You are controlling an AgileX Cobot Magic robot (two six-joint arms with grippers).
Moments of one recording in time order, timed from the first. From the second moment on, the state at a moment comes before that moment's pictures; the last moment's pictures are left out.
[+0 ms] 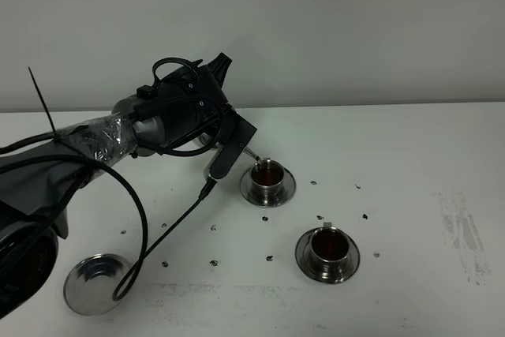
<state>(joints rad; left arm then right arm) -0.52 2.29 -1.89 0.84 0.67 1.18 -0.03 -0.01 -0.52 0.10 1.11 -0.06</state>
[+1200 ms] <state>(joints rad) -0.52 2.29 -1.89 0.86 0.65 1.19 -0.03 -0.01 -0.52 0.10 1.11 -0.06</state>
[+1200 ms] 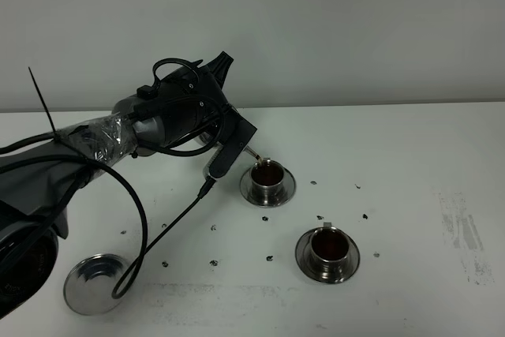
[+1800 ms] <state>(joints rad) -0.51 2.29 -1.89 0.71 0.72 1.19 -0.03 -0.01 -0.52 0.10 1.11 -0.06</state>
